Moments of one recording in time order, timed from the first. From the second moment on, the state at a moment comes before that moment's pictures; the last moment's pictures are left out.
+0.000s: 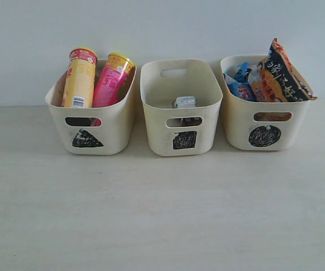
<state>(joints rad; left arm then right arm) 0.03 0.00 0.00 -0.30 0.29 0.42 -0.03 0.26 -0.24 -0.09 0.13 -0.02</state>
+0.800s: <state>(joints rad) 0.03 0.00 0.00 -0.30 0.29 0.42 -0.03 0.01 0.00 -0.06 0.33 -0.05</state>
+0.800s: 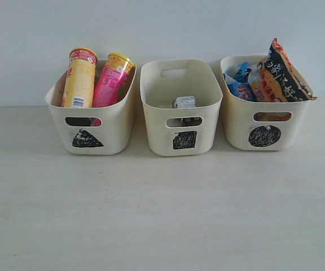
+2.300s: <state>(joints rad) 0.03 0.00 0.00 -0.13 0.29 0.37 -0.03 0.01 0.00 0.06 0.34 -0.07</state>
